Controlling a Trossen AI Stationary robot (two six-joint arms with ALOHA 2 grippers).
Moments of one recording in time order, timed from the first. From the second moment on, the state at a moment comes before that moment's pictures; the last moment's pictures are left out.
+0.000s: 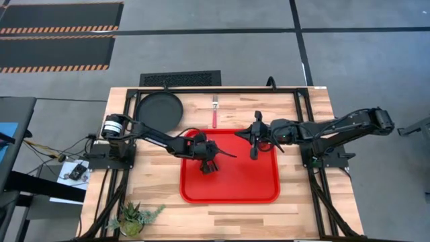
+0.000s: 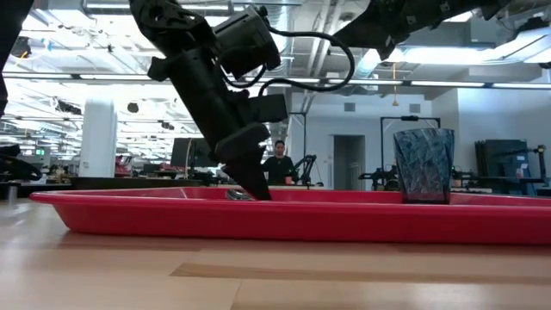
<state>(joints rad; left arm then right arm) -0.07 1.89 1.03 -0.14 -0.25 -0.23 0.07 1.14 0.71 0.17 0.26 0.02</state>
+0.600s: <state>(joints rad) -0.11 1.87 1.04 -0.27 -0.25 -0.22 0.07 1.14 0.71 0.17 0.26 0.02</state>
